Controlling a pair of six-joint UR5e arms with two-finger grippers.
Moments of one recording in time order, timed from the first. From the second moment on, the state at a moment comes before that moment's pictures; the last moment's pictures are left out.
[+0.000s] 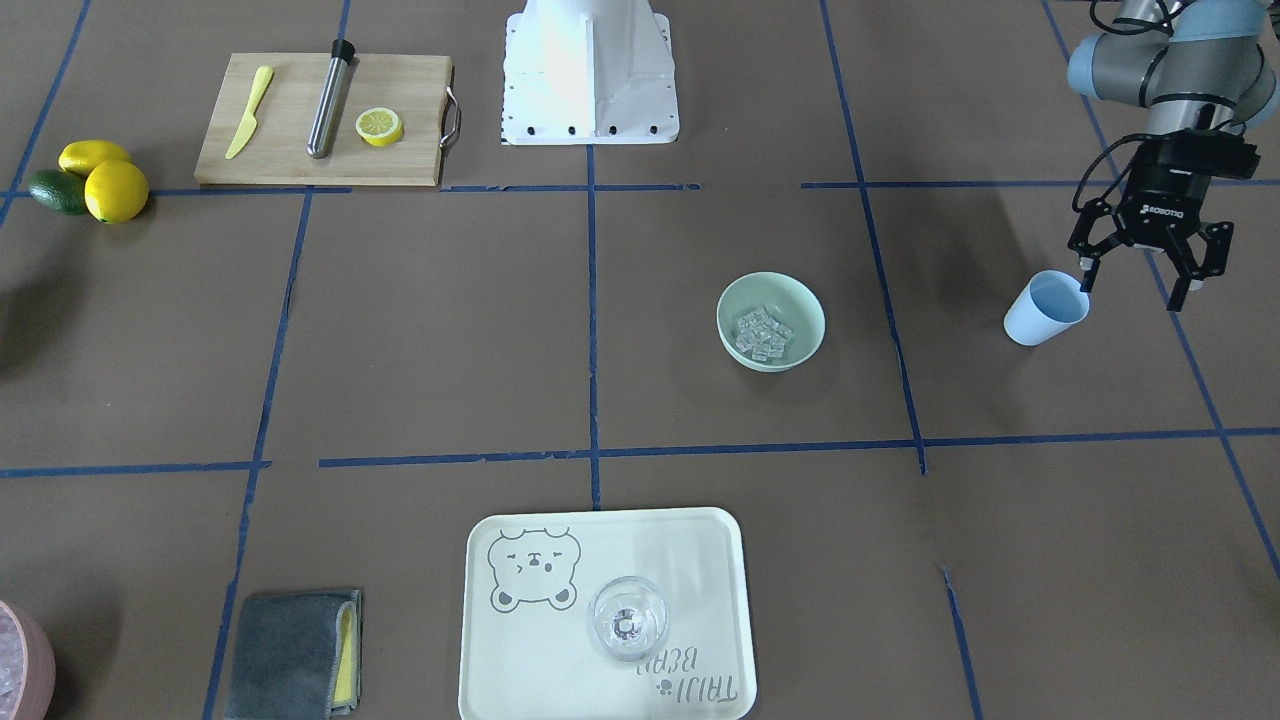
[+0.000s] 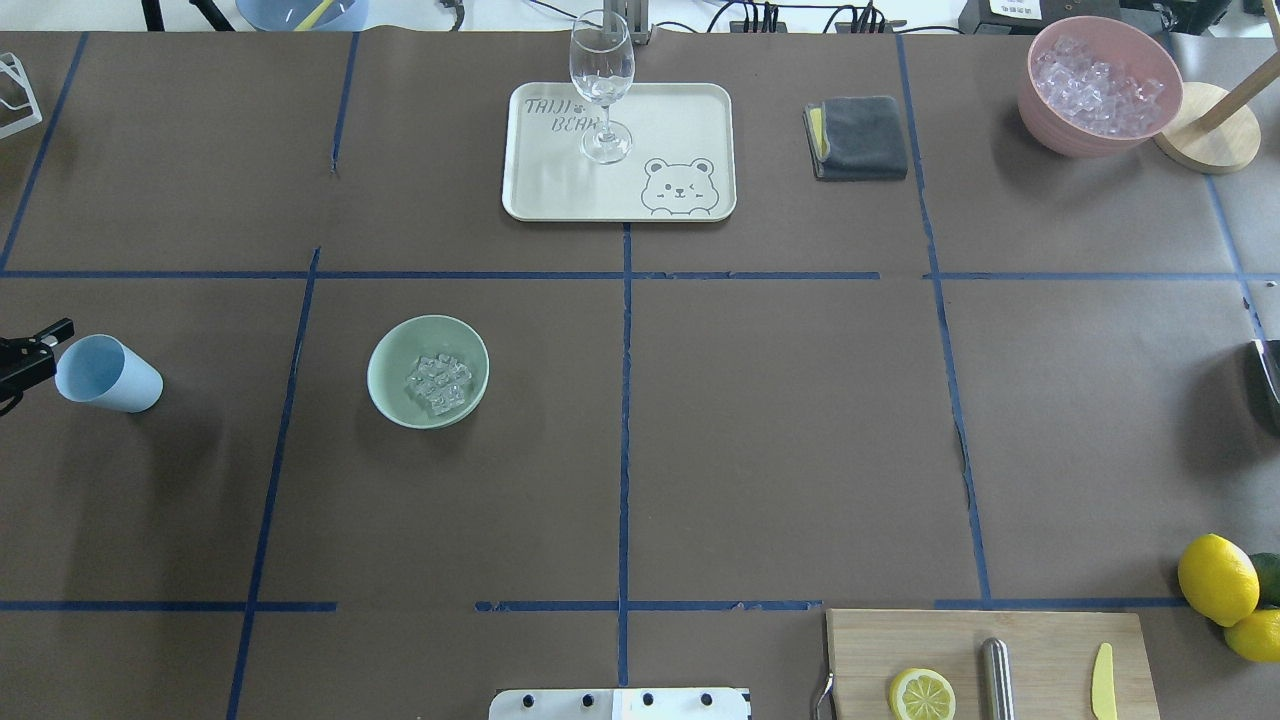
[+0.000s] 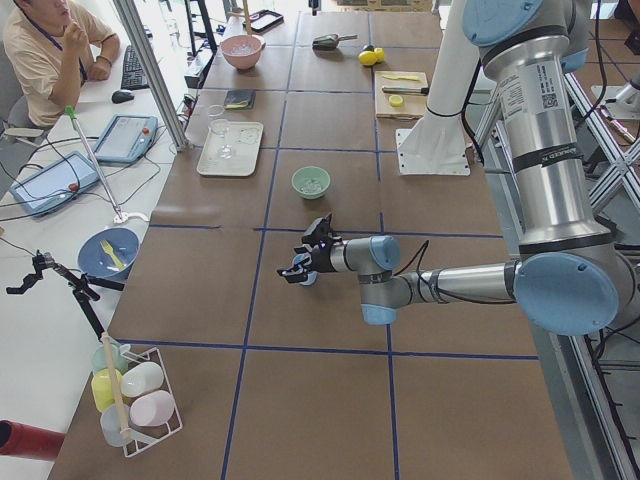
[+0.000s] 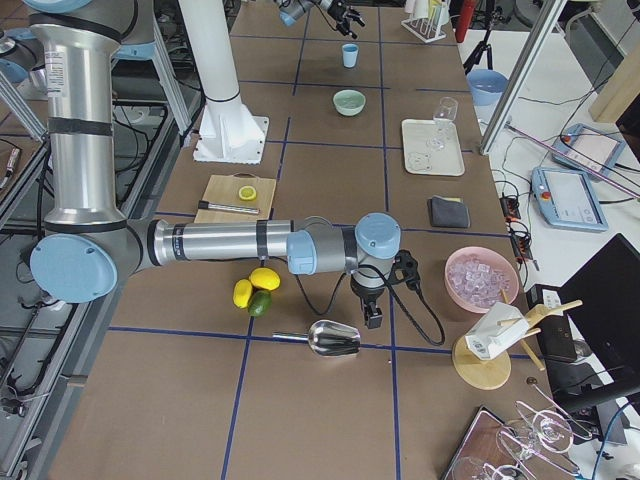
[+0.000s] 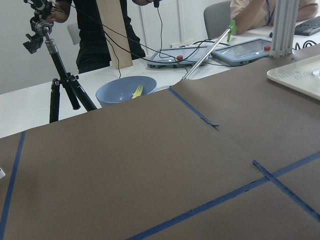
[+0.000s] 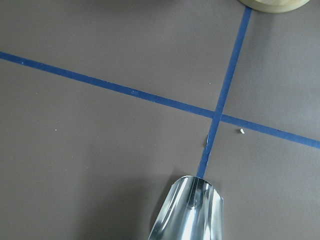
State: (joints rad) left arm -0.83 -1.29 -1.57 -3.17 -1.47 -0.52; right arm 1.48 -1.59 1.66 -1.52 2.36 -0.12
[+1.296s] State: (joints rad) left arm -1.54 -1.60 -1.63 -1.65 -2.17 0.14; right arm 1.43 -1.57 1.77 -1.52 2.39 0.03
